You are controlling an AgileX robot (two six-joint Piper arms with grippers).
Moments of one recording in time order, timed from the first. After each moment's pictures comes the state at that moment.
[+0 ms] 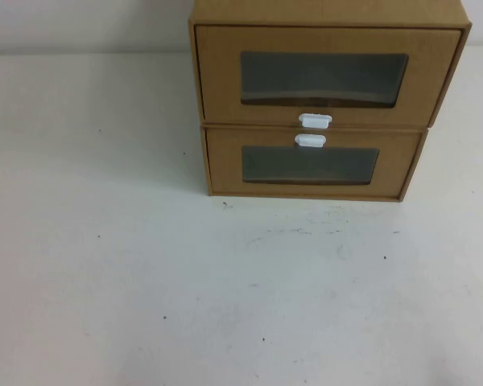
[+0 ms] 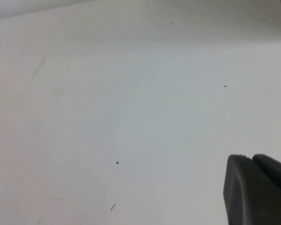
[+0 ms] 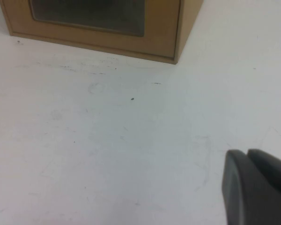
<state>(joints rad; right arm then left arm) 0.18 -0.01 0.03 0.26 0.37 -0.30 -0.04 -0.02 0.02 -0.01 0.35 0.14</state>
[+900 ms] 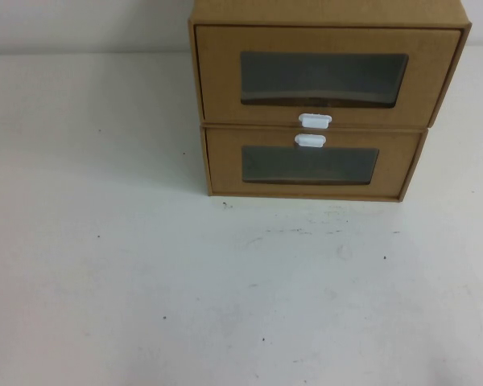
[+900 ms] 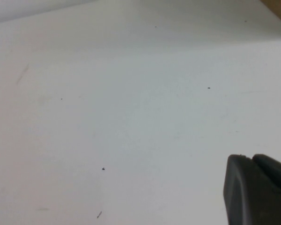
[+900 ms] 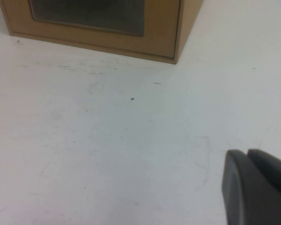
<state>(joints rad) 0.18 -0.01 0.03 0.26 0.37 -0.30 -0.08 -0.02 0.02 -0.02 0.35 0.15</state>
